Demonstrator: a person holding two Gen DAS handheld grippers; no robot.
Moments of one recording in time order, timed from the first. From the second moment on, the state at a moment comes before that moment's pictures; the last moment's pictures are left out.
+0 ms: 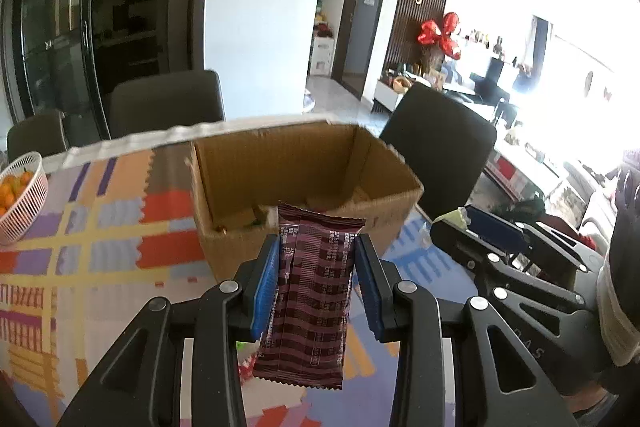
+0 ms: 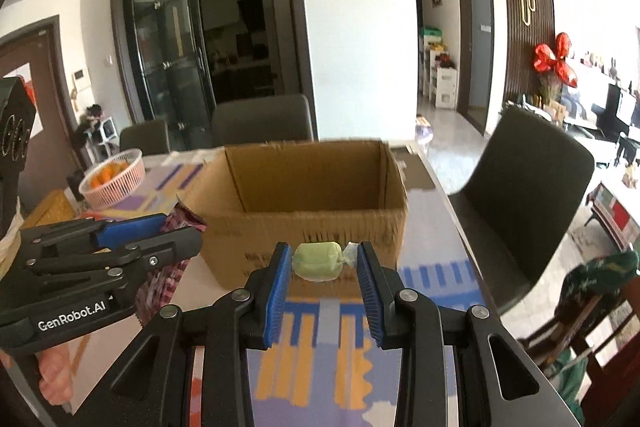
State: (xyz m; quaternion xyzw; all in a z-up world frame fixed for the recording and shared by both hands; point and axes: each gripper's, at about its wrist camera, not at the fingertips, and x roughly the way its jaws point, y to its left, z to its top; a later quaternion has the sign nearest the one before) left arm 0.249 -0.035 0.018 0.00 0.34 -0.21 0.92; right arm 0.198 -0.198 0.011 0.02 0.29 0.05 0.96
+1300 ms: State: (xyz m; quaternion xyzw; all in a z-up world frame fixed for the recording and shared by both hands) left arm 0.372 -0.037 0.010 0.02 0.38 -0.17 0.91; right arm 0.319 -0.190 0.025 -0.04 0.31 0.03 0.95
